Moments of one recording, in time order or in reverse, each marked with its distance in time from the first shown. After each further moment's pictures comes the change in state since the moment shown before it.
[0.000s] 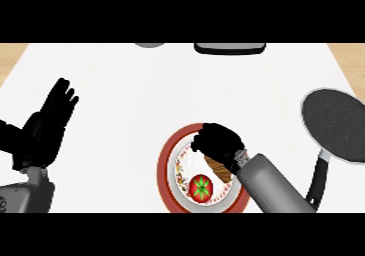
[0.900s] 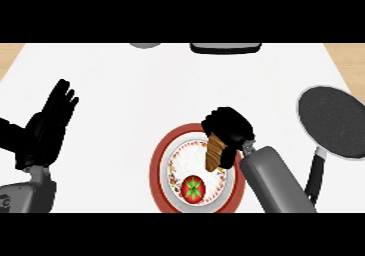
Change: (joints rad) left arm -0.005 -0.022 0.024 0.032 -0.023 -0.011 -0.018; right arm 0.003 0.087 -0.256 0.029 -0.022 -0.098 0.131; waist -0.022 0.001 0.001
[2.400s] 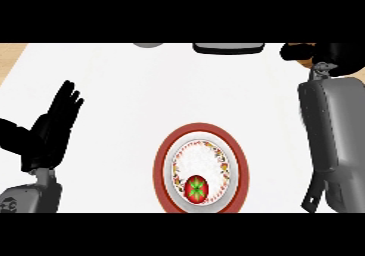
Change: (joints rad) left arm 0.012 -0.029 -0.021 -0.028 -0.032 0.009 0.010; right arm -0.377 -0.150 -0.475 -0.070 0.229 -0.134 1.125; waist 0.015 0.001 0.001
